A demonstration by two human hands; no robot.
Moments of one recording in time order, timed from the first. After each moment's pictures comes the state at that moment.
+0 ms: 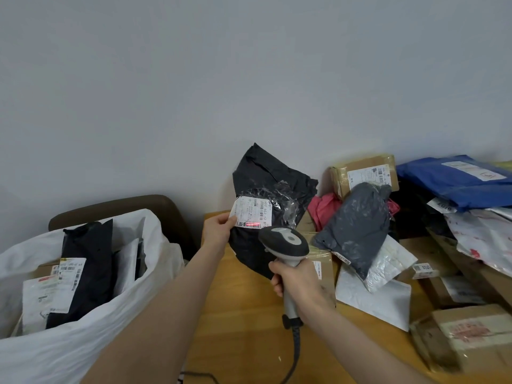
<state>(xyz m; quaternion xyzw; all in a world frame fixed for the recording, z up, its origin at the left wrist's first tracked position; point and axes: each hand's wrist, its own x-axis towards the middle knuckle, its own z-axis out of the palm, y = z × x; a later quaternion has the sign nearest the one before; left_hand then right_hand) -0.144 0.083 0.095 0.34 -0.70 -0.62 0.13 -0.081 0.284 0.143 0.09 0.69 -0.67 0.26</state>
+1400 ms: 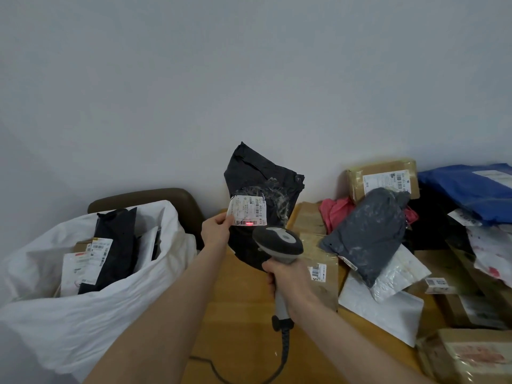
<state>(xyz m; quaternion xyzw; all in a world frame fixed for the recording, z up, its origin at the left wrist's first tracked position) -0.120 0.095 0.104 0.40 -0.70 -0.56 0.21 -0.078 0.296 0.151 0.04 0.67 -0.67 0.32</state>
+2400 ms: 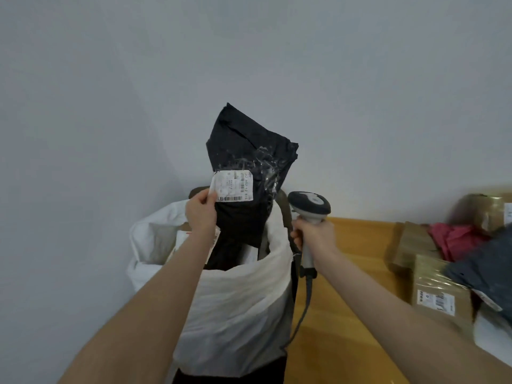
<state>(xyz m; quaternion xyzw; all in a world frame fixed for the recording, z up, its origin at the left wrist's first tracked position) 0.056 -0.149 0.189 0.44 -0.67 -0.44 0.40 -0.026 0.069 0.184 -0.01 0.65 -0.71 0.27</state>
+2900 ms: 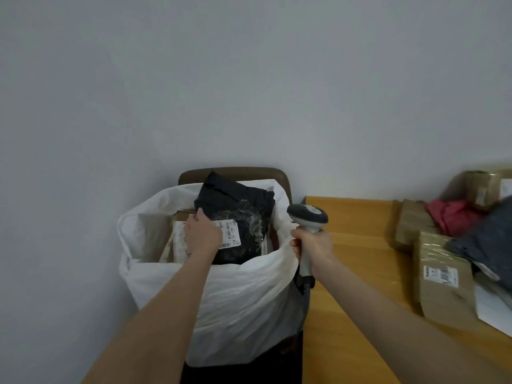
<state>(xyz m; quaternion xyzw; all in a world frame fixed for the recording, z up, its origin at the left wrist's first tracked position) 0.090 -0.200 0.113 0.51 -0.82 -0.24 0.09 0.007 0.014 0.131 0.08 0.68 -0.67 0.29</state>
